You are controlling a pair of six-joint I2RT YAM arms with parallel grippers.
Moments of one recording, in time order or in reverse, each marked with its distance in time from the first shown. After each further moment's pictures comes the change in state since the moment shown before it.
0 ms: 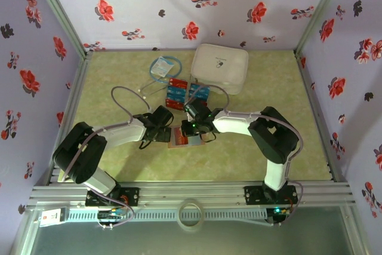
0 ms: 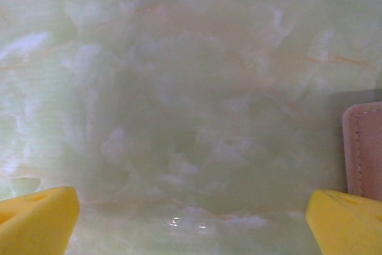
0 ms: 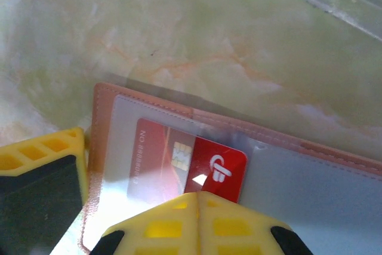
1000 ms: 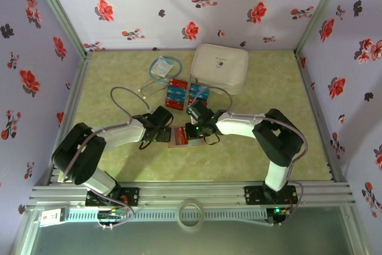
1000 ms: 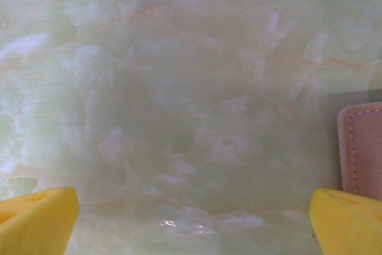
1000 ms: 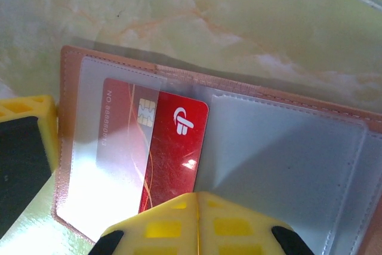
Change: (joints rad) left arm 0.000 -0.011 -0.011 0.014 0.000 -0.005; right arm -0.001 -0.048 -0.051 -0.047 0.023 -0.011
